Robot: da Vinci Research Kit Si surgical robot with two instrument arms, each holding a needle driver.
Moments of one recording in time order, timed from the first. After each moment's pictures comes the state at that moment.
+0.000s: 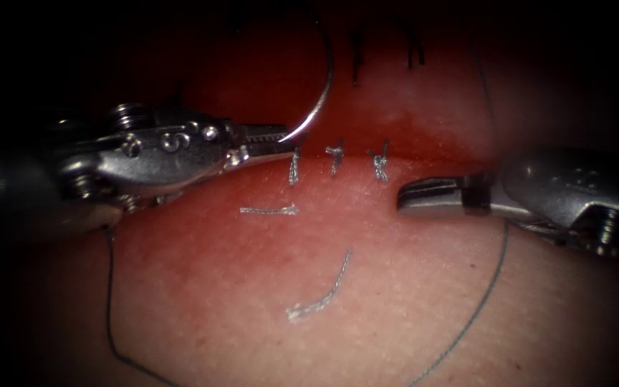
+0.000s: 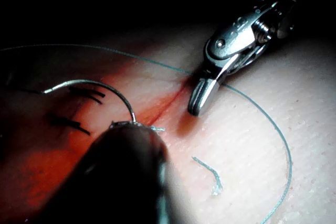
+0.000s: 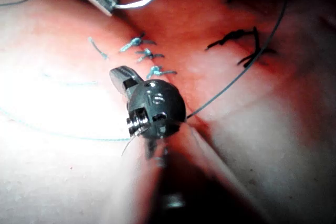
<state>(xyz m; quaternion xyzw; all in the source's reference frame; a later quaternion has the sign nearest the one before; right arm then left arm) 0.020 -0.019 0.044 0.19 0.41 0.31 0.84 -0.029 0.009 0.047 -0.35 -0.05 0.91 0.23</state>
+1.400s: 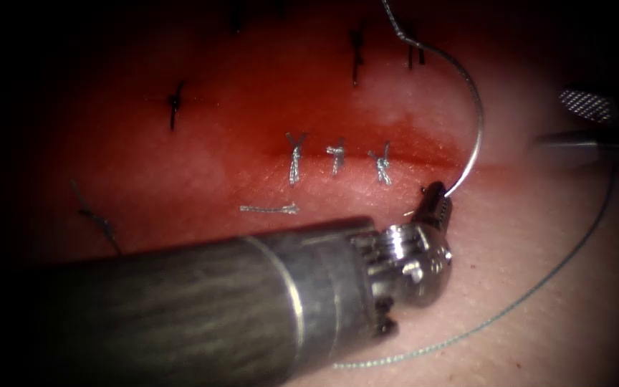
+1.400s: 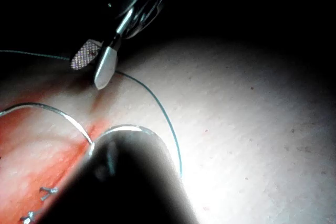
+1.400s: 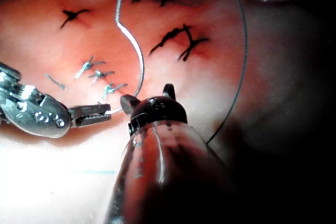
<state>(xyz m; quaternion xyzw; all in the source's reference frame) 0.011 -0.013 0.038 0.01 0.26 0.55 0.80 -0.043 0.001 0.049 -0.16 0.28 0.93 0.18</state>
